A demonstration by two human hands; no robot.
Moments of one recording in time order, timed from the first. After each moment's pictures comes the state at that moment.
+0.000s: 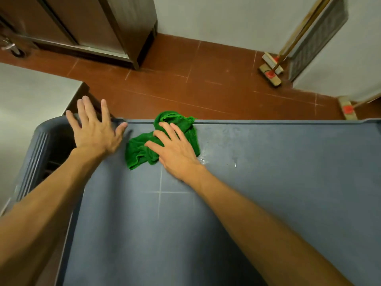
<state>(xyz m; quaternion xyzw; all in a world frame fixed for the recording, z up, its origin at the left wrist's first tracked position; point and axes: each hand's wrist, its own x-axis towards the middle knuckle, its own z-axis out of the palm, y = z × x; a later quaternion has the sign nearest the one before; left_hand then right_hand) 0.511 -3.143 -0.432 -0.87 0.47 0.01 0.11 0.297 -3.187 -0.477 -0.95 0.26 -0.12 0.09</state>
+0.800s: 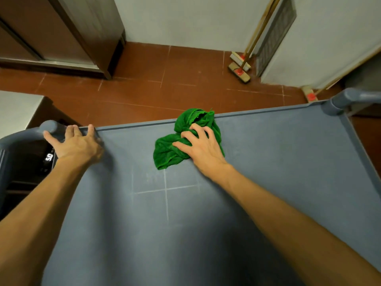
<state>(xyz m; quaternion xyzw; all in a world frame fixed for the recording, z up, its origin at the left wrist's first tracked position) 0.473 -3.160 -0.432 -0.85 0.44 0.10 0.26 0.149 -3.215 -0.474 -0.93 0.37 -0.06 -0.02</state>
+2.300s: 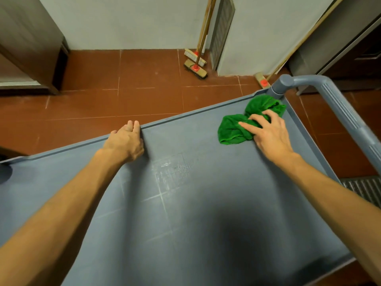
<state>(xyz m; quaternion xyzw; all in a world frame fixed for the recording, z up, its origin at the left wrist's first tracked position) 0.269 -3.254 -0.432 -0.66 0.69 0.19 0.22 -0.142 -3.252 -0.467 -0.80 0.59 -0.04 -0.08</state>
